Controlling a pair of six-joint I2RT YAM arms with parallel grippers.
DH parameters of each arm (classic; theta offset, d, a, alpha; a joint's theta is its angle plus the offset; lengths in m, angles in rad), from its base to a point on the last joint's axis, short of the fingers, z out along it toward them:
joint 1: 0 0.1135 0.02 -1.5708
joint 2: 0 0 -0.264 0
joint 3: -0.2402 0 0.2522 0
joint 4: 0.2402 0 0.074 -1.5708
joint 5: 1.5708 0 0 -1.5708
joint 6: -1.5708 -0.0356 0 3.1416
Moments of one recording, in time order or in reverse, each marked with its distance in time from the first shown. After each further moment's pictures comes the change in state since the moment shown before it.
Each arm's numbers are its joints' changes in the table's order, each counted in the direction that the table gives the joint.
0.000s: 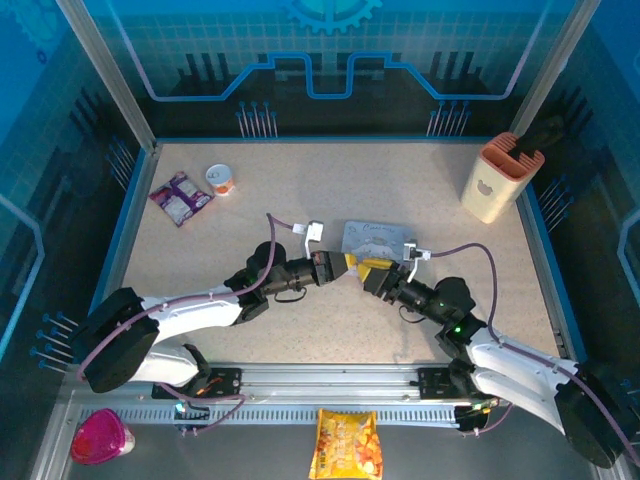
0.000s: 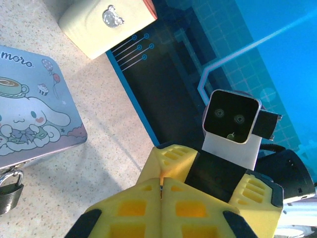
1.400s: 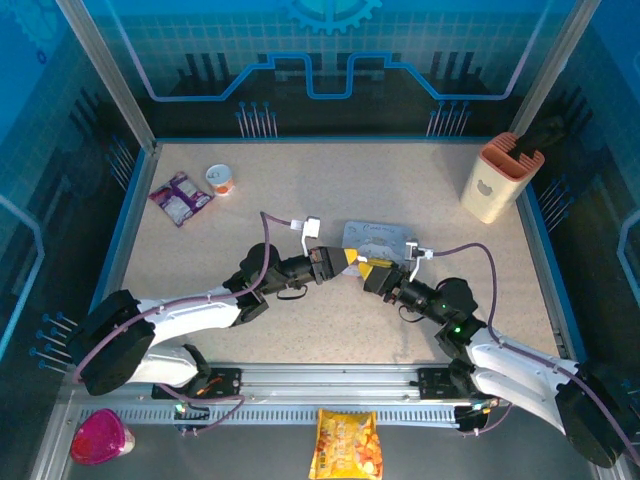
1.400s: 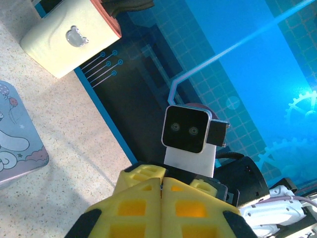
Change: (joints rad) left arm -0.013 -0.021 0.000 -0.114 0.006 0.024; right arm 0.008 -0.002 -0.002 -0.042 -0.007 -0.068
